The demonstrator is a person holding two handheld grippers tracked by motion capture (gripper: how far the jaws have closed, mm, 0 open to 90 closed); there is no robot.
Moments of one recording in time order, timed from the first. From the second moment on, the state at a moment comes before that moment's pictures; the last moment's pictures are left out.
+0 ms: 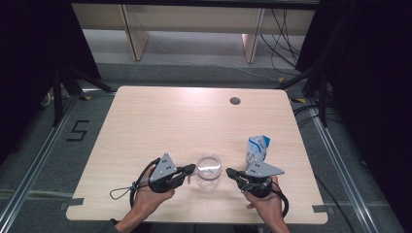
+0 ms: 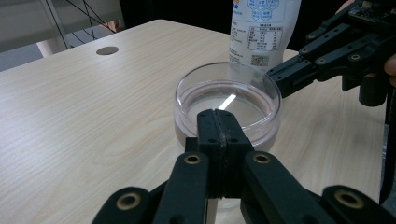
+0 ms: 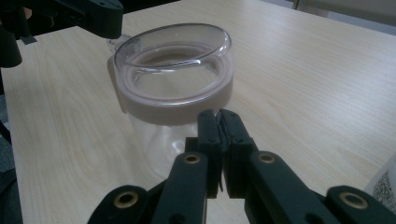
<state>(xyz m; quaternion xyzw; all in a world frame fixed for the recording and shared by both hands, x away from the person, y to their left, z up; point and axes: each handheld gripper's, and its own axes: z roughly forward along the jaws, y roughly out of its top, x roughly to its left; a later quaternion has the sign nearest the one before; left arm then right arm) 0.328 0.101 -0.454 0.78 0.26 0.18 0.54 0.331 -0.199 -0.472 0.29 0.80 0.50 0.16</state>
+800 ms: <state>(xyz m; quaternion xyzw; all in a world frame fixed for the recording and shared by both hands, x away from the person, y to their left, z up) 0.327 0.103 -0.457 0.77 0.27 0.17 0.55 0.334 -0.197 -0.468 0.27 0.80 0.50 0.17</state>
